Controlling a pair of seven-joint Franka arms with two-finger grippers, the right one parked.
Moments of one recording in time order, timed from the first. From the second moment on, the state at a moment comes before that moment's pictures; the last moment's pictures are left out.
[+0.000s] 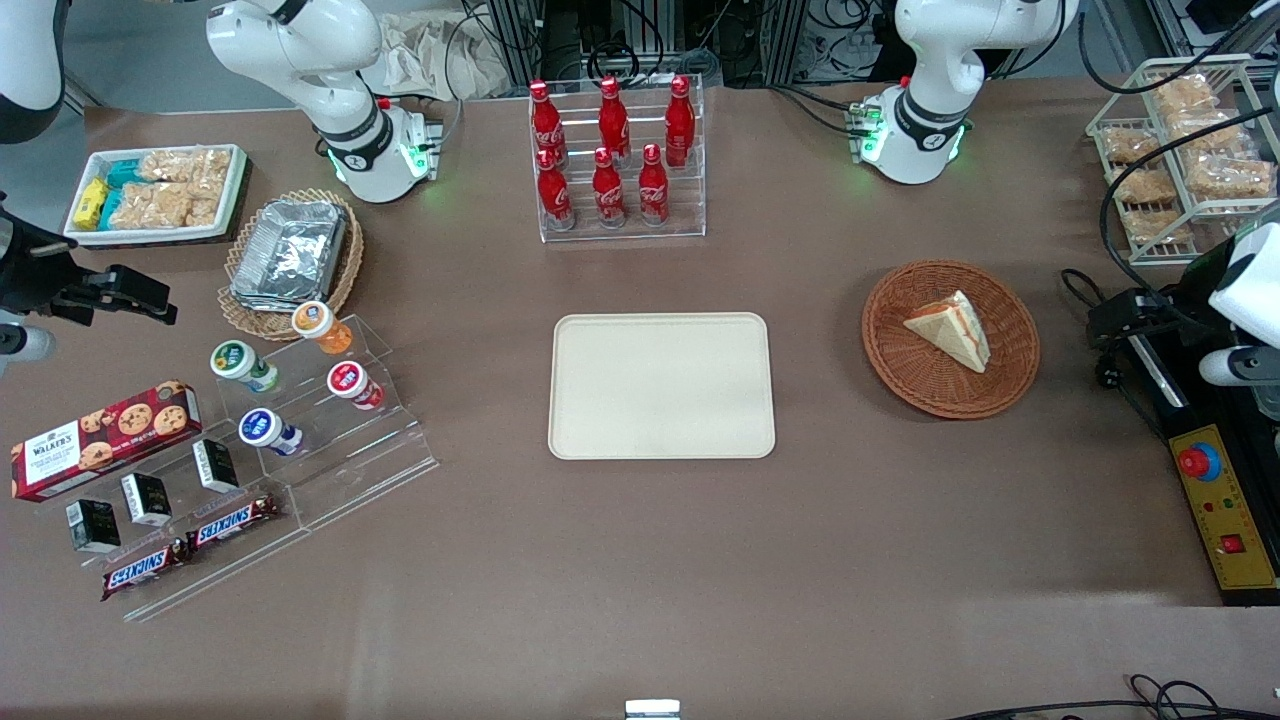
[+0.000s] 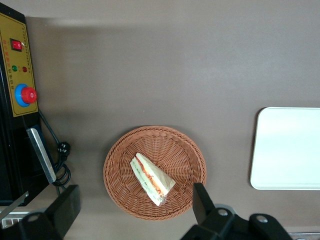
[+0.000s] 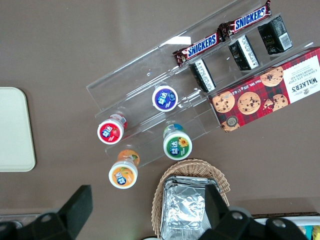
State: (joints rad) arm -0.04 0.12 0.03 -1.48 -0.02 1.58 -0.02
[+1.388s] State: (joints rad) arm -0.03 0.08 0.03 -1.57 -0.02 1.52 -0.06
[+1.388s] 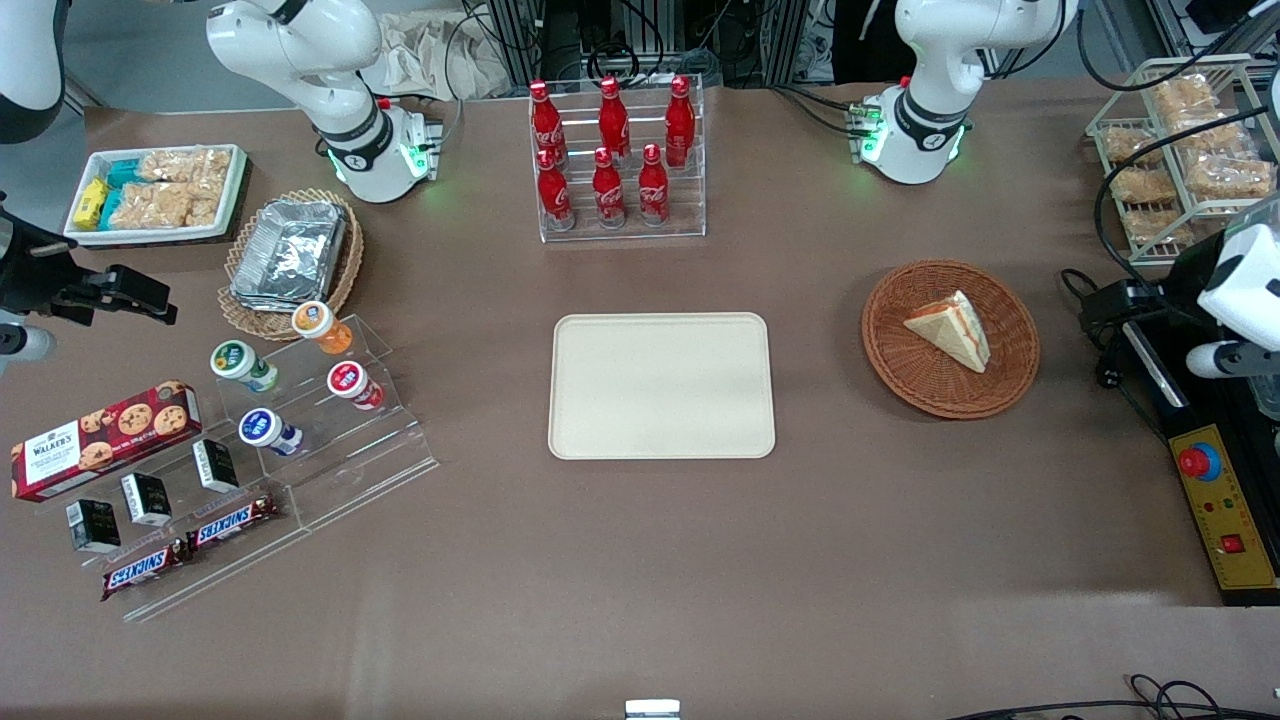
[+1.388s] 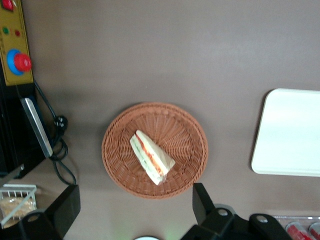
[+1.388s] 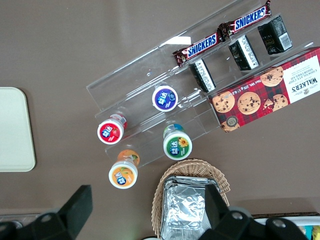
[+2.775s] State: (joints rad) arm 0.32 -0.22 -0.23 -2.29 -0.21 1.90 -0.44
